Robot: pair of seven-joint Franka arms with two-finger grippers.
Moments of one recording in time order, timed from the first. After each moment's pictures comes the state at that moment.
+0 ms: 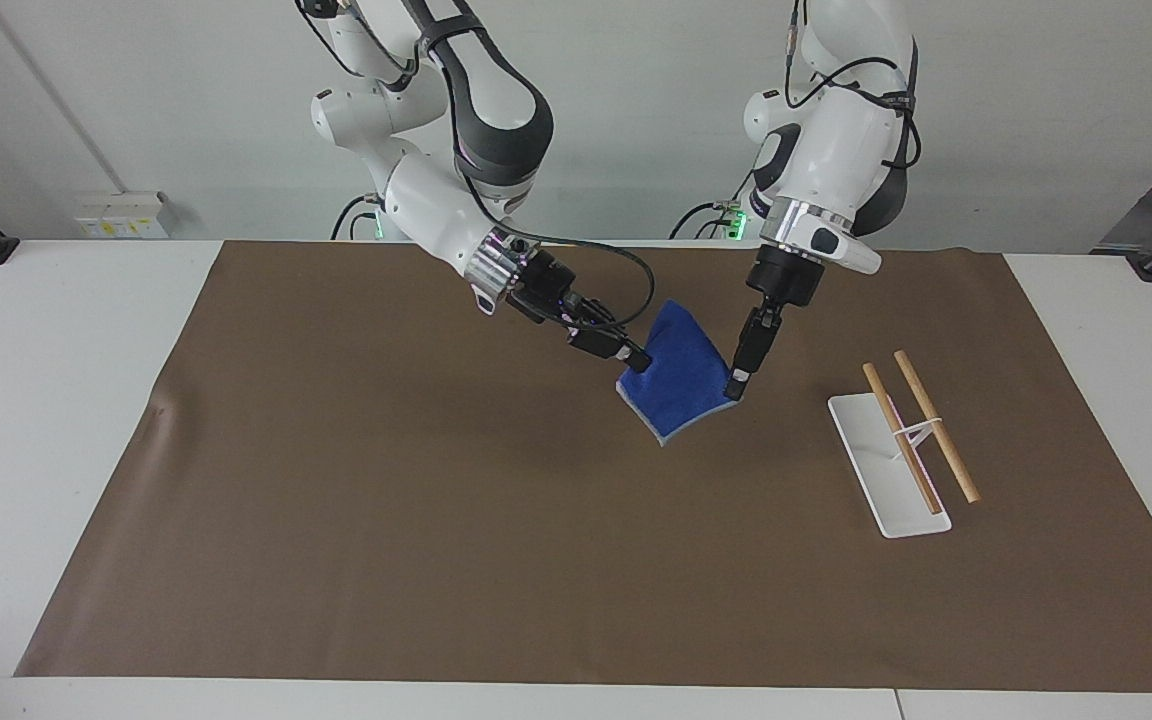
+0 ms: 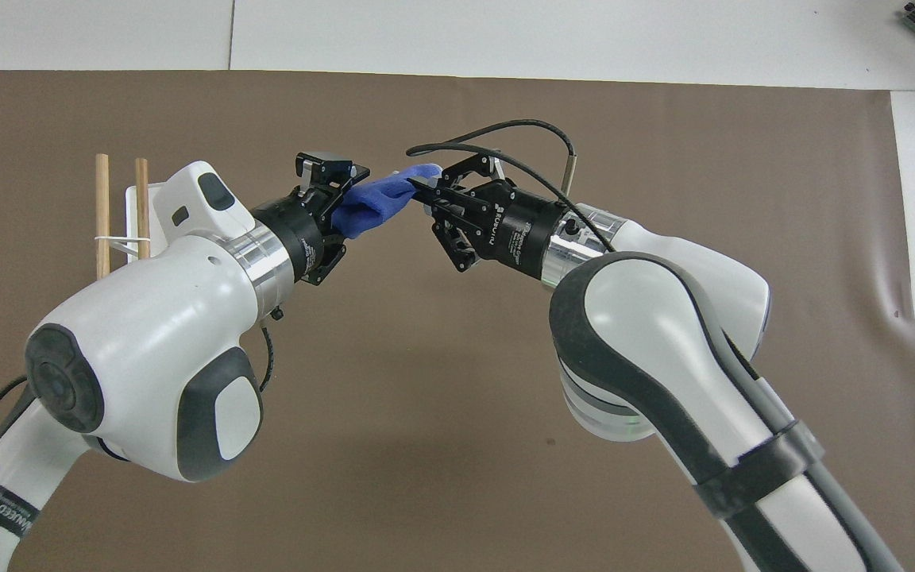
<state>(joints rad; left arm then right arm) 0.14 0.00 -0.59 -2.07 -0.34 2.84 -1.23 0.48 0.18 0.05 -1.83 1.57 2.66 0.67</state>
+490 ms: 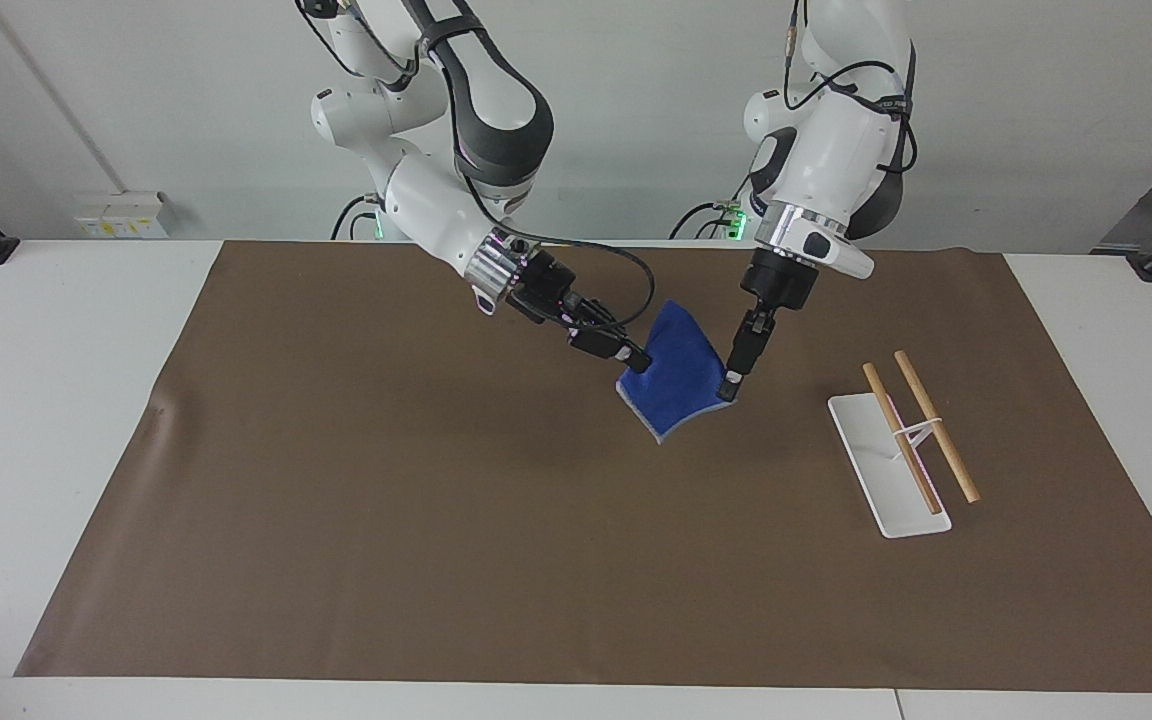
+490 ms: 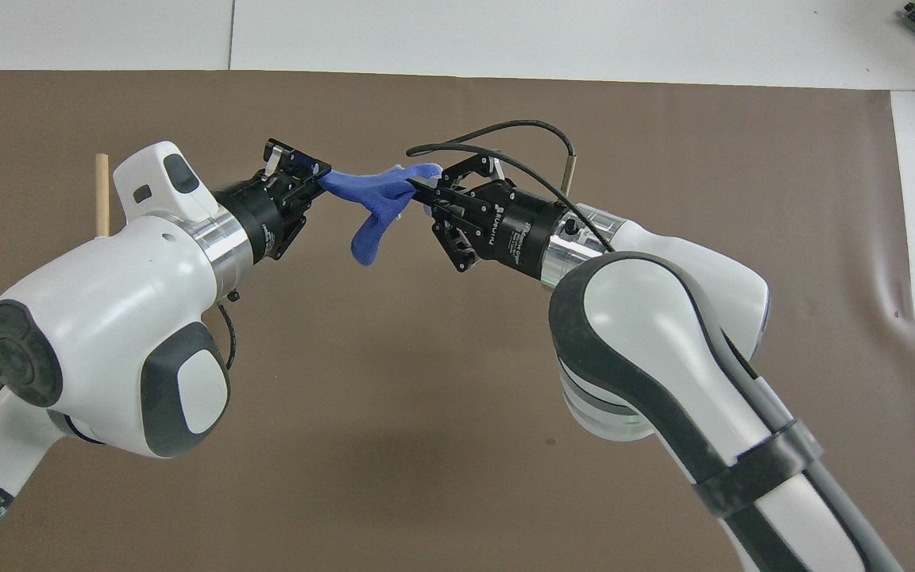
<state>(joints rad) 0.14 0.01 -0.60 -2.07 -0.34 2.84 -1.22 0.48 0.18 0.05 -1.83 1.57 2.66 0.67</state>
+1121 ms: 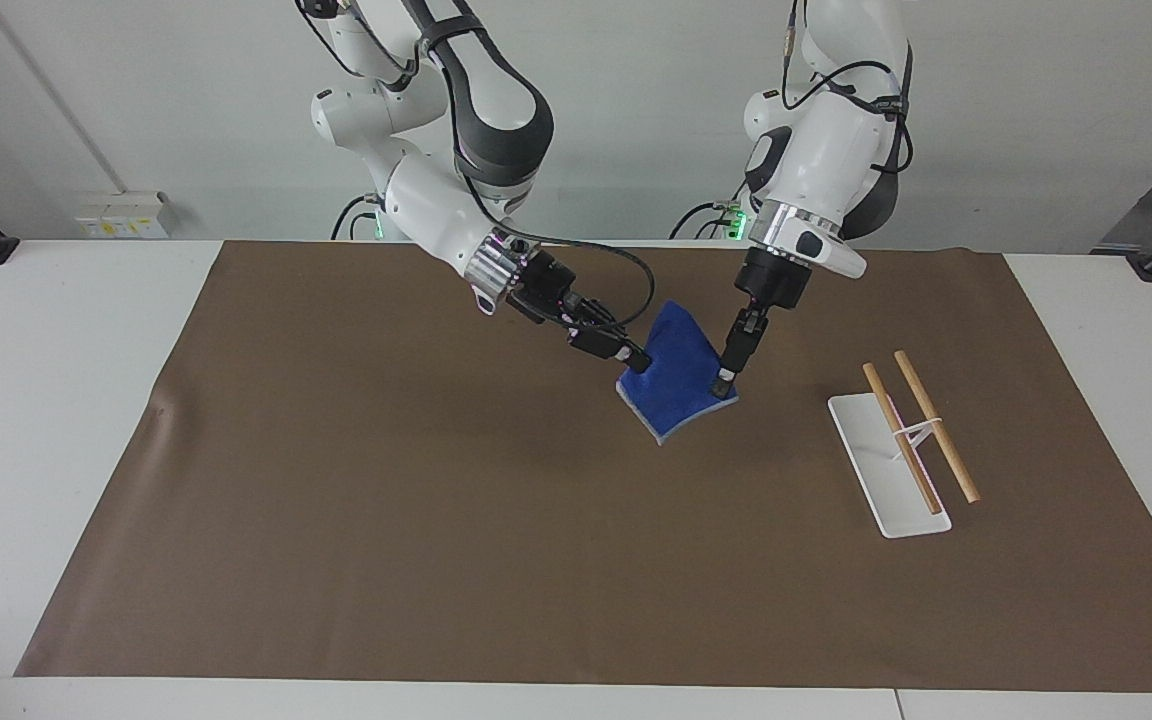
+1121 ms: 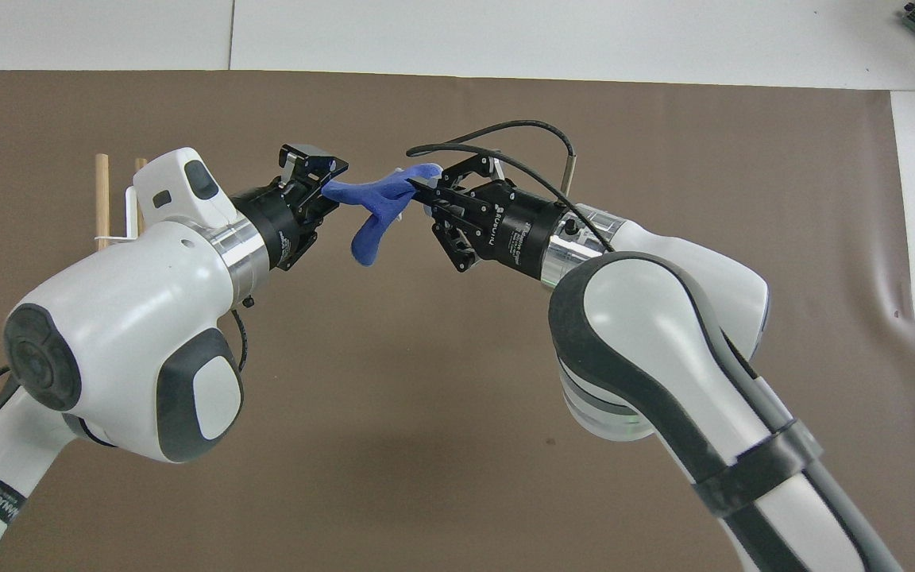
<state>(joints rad) 0.14 0.01 -0.61 -2.07 -0.34 2.84 -1.22 0.48 0.18 0.05 -1.83 1.57 2.66 0.67</state>
